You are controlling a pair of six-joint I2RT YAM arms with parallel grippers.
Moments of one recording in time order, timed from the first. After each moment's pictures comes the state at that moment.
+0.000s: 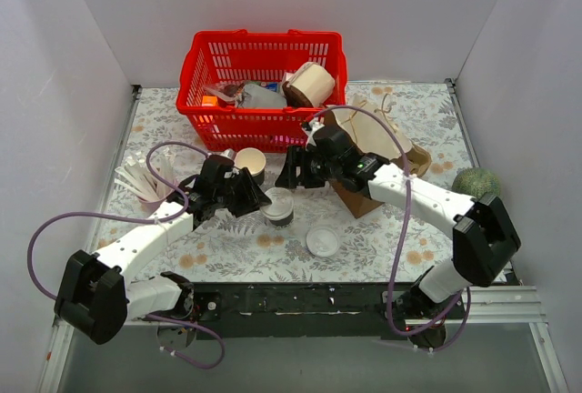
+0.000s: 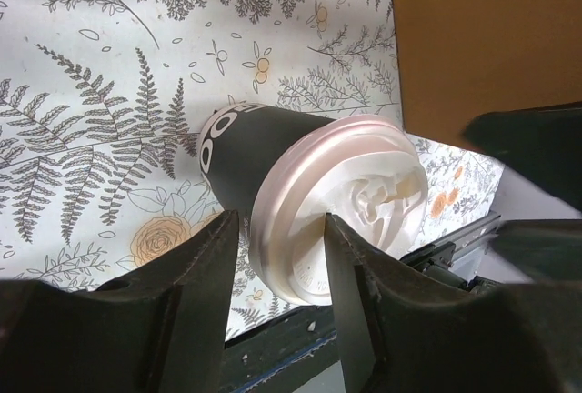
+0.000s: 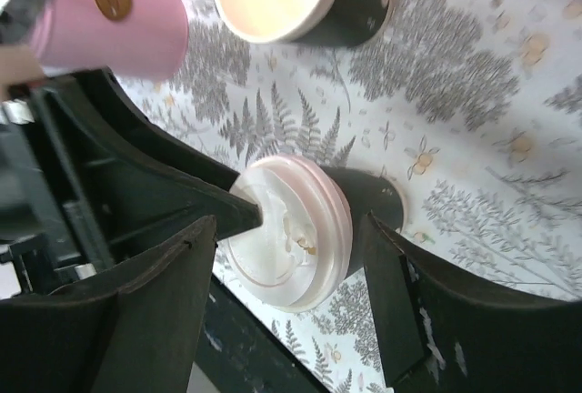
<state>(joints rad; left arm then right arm) -0.51 1.16 0.70 -0.33 0.19 -0.91 0.80 1.55 1.12 -0.24 -0.26 0.66</state>
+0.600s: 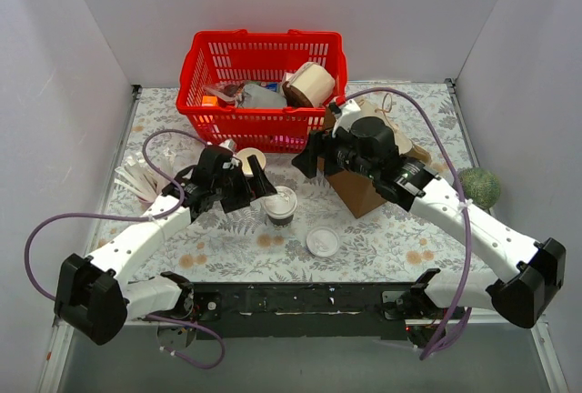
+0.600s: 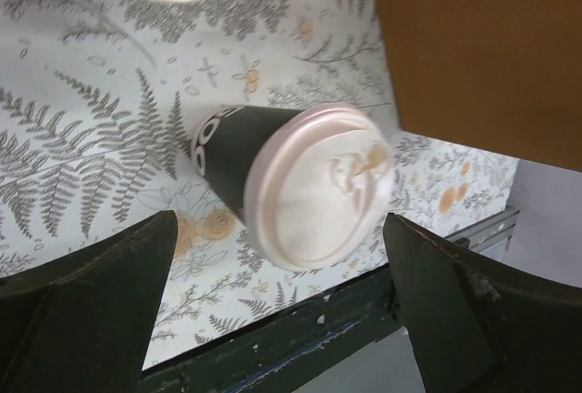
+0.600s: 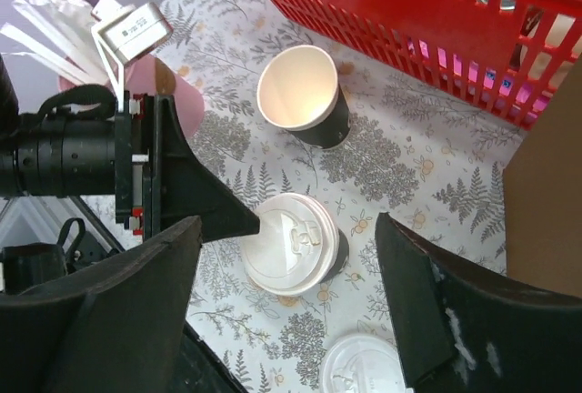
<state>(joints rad) -0.51 1.15 0.80 -0.45 0.18 -0.83 0.79 1.24 1.15 -0.29 -0.07 0.44</state>
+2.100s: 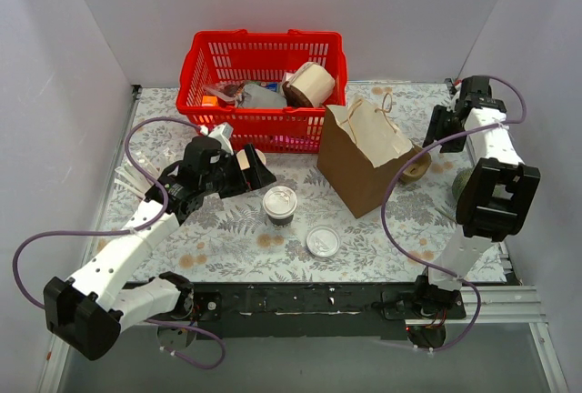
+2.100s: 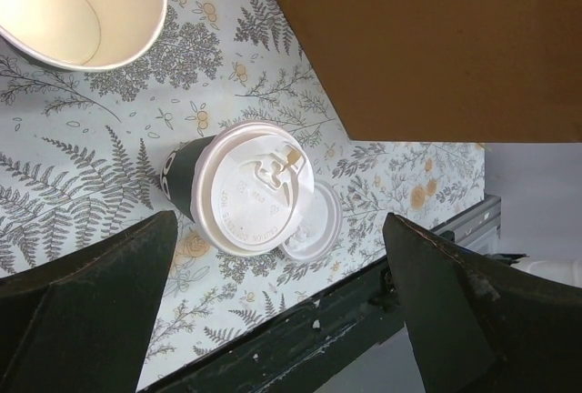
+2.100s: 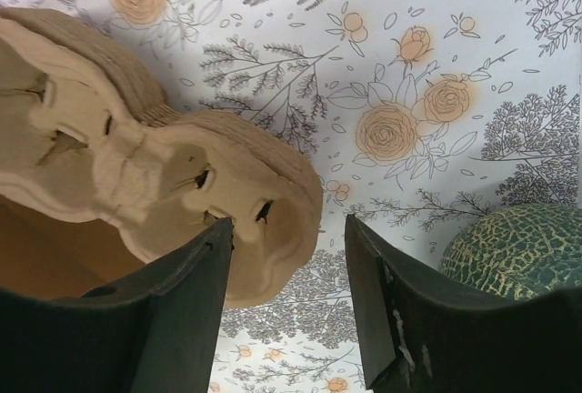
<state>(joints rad) -0.51 1.05 0.93 -0.48 0.19 -0.72 -0.20 1.80 1.54 -0.81 -0.14 0.11</state>
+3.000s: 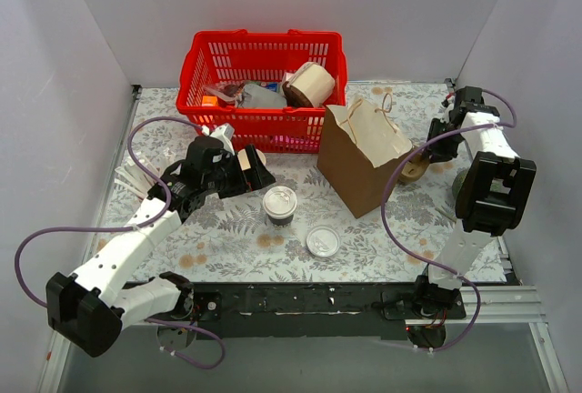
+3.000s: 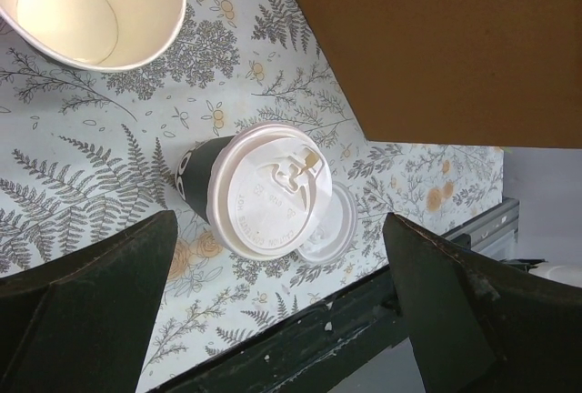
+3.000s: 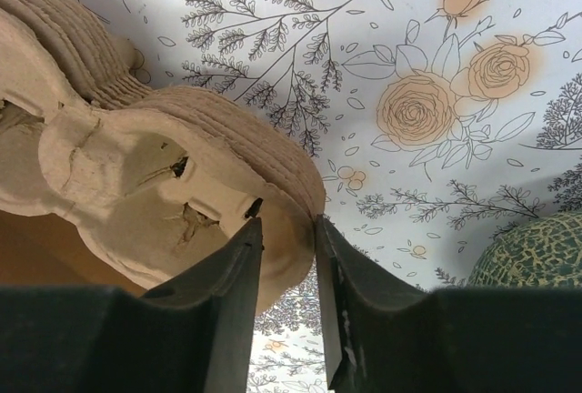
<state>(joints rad) -0.51 1.07 0.93 -0.48 0.17 -0.70 -0.20 1.86 1.48 -0.82 -0.18 0.10</state>
